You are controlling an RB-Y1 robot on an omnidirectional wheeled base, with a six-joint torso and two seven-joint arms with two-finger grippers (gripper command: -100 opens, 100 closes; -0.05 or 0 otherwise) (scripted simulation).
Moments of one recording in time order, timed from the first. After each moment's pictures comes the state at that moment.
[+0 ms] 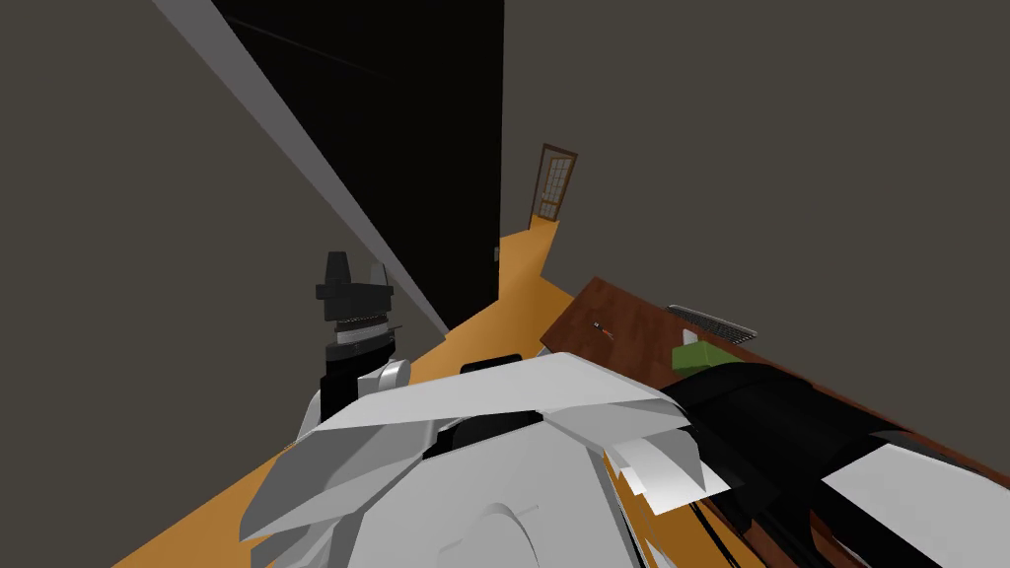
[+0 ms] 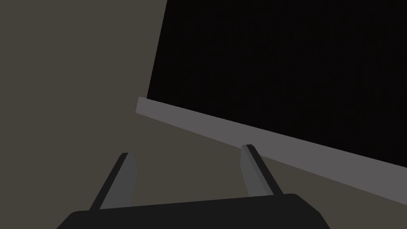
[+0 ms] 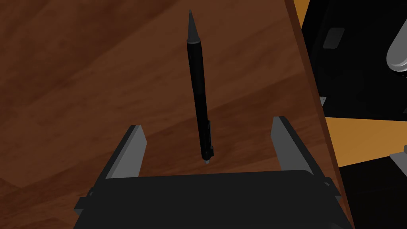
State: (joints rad) left arm 0.51 0.04 -0.05 -2.37 -0.09 -0.39 0.12; right arm 0.55 -1.09 0.57 -0.63 0.69 -0.60 0.11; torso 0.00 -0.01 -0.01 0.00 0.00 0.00
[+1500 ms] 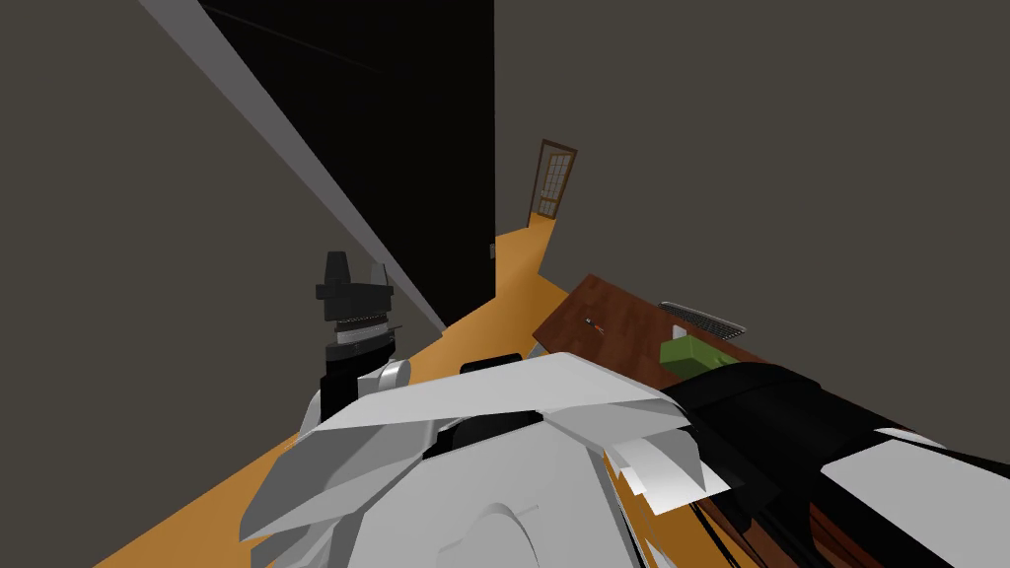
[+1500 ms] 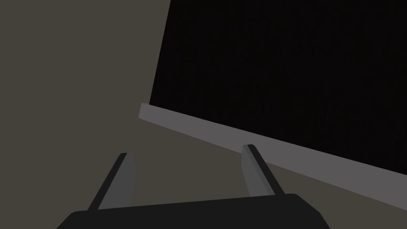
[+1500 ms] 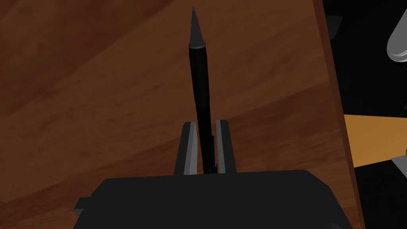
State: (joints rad) left arm 0.51 0.04 -0.05 -2.37 -0.09 -0.39 0.12; right arm 0.48 -1.16 0.80 -0.85 0.63 -0.39 -0.05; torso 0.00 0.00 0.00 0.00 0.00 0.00
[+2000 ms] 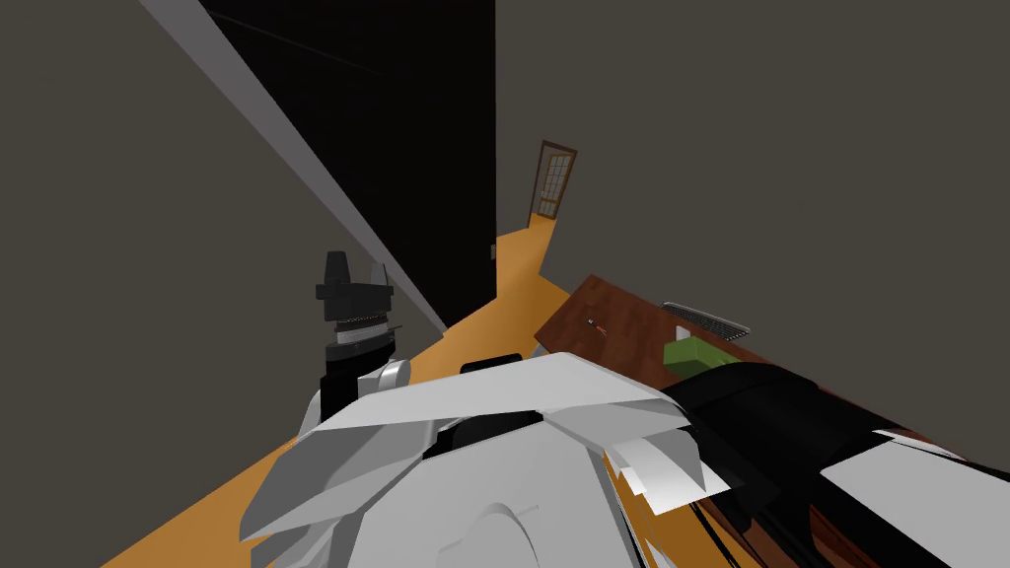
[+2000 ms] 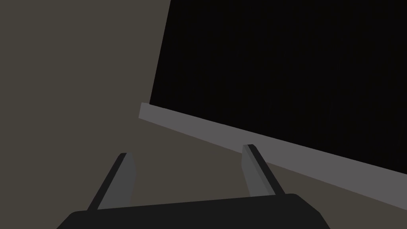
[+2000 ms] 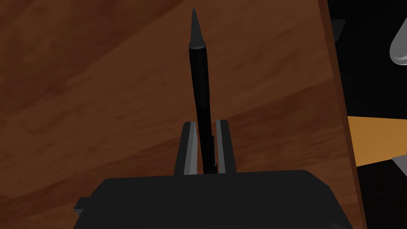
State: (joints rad) left arm 0.51 0.04 -0.05 -2.37 -0.09 -0.39 0.12; right arm 0.50 -1.14 0.73 -0.78 0.65 -0.45 0.00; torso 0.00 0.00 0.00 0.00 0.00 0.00
